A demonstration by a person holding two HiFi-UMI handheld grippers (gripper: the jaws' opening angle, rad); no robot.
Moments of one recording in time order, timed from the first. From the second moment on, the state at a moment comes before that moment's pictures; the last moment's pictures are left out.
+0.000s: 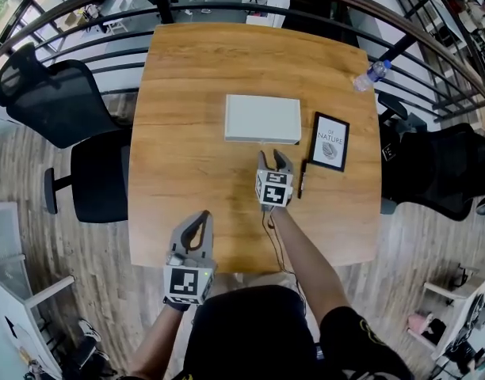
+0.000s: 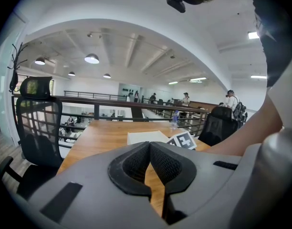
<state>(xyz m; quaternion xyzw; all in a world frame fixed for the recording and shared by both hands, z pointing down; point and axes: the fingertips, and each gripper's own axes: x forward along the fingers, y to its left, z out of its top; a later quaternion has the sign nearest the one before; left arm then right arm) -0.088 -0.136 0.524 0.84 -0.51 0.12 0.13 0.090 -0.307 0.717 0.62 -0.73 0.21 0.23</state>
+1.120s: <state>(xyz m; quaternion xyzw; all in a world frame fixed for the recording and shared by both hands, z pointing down) -0.073 -0.106 0.519 0.84 -0.50 0.12 0.14 0.077 -0.340 0.743 0.62 -0.71 0.23 0.25</state>
